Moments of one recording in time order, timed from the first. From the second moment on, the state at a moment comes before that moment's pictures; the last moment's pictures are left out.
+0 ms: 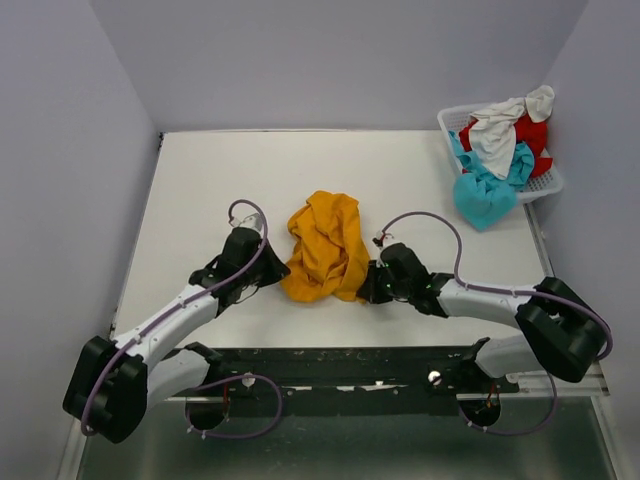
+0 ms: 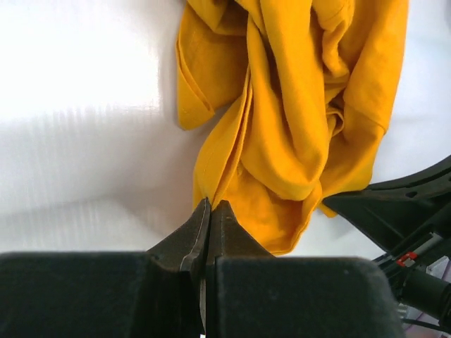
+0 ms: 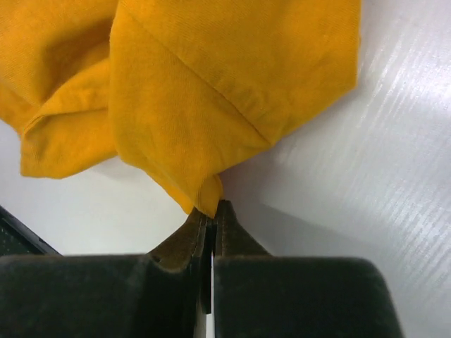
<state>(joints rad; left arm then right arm) -0.49 1.08 0.51 -0.13 0.12 -0.75 0.77 1.37 0.49 0.14 -0.06 0.57</state>
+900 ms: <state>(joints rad) -0.40 0.86 1.75 -0.78 -0.37 -0.62 0.72 1.17 1.73 -0.47 0.52 0.37</state>
